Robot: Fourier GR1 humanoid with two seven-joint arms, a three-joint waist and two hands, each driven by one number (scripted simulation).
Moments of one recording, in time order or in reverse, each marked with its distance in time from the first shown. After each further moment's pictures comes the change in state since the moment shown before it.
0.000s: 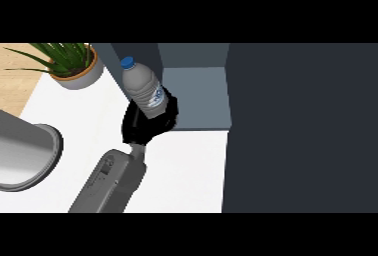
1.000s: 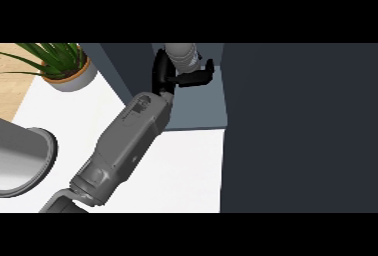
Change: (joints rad) left arm -0.570 0.001 0.004 0.635 -0.046 0.266 -0.128; right arm -0.043 0.003 0.015 0.012 -0.017 -0.018 0.026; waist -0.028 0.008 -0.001
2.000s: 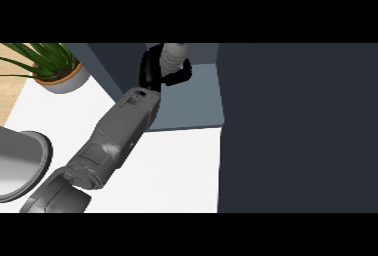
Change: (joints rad) left arm -0.168 0.029 0.036 0.465 -0.112 0.148 -0.158; right arm -0.008 -0.025 -0.019 0.047 -0.015 0.038 -0.039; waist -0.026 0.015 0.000
